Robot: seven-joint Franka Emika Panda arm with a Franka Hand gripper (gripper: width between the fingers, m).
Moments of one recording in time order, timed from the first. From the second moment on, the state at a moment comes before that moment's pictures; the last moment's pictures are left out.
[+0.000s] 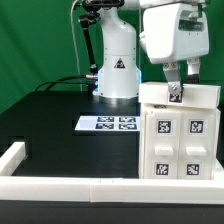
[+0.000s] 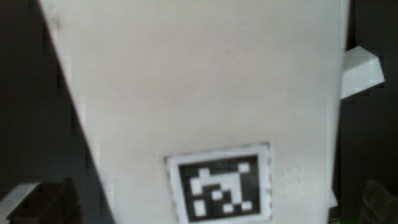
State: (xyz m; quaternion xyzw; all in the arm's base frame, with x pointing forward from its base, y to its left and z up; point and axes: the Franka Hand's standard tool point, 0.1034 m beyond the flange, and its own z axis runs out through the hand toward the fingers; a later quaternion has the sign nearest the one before) arm 0.610 0.081 0.161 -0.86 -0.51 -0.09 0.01
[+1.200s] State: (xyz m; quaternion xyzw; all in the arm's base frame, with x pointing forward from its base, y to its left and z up) arm 0.606 0.074 0.149 -0.95 -0.30 -0.09 0.03
